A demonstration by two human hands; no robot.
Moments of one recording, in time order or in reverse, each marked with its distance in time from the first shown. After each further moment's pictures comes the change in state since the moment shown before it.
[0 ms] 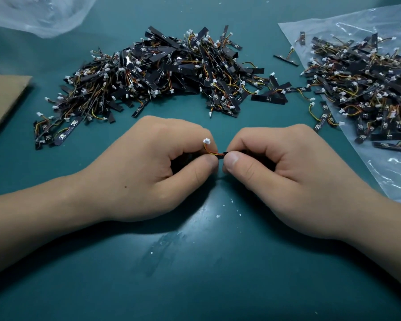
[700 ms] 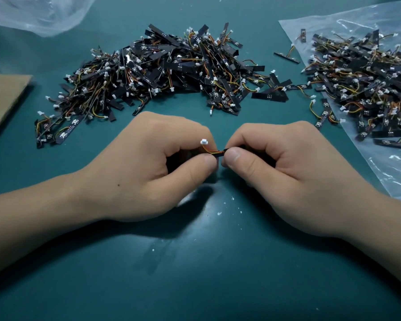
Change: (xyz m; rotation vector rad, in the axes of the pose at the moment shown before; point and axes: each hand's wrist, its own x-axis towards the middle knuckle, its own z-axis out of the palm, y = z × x) left_hand -0.003 -0.006 -0.001 -0.001 0.003 0.009; right_hand -0.001 0.002 0.001 -0.015 0.016 -0.006
